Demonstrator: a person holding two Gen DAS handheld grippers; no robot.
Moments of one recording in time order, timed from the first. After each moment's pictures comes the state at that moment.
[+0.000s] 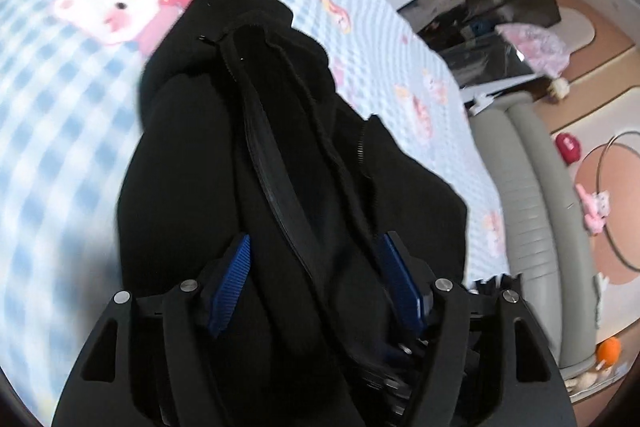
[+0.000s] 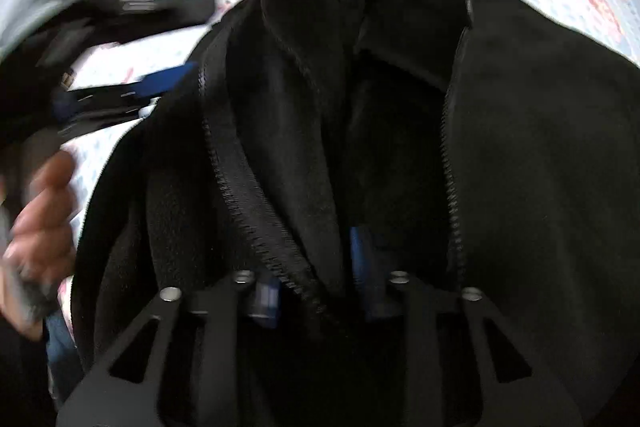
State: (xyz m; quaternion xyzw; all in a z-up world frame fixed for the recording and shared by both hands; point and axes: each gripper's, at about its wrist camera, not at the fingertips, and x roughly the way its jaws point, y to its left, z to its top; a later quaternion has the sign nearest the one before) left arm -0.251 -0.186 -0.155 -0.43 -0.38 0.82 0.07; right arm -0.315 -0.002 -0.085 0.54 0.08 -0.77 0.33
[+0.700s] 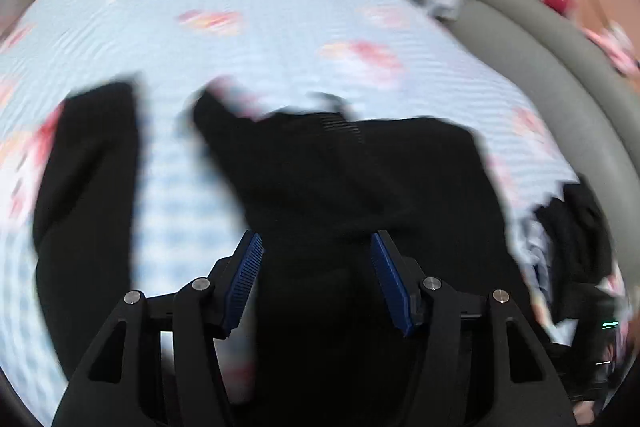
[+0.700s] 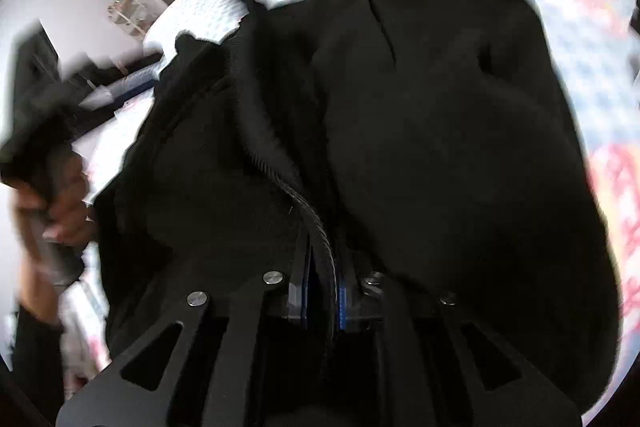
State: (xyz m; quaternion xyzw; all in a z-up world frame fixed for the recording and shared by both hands) left arm -0.310 -0.074 -0.112 -0.45 -0.15 0.87 0.09; right arm -0.319 0.183 -0.097 0.52 -0.16 -0.81 0.19
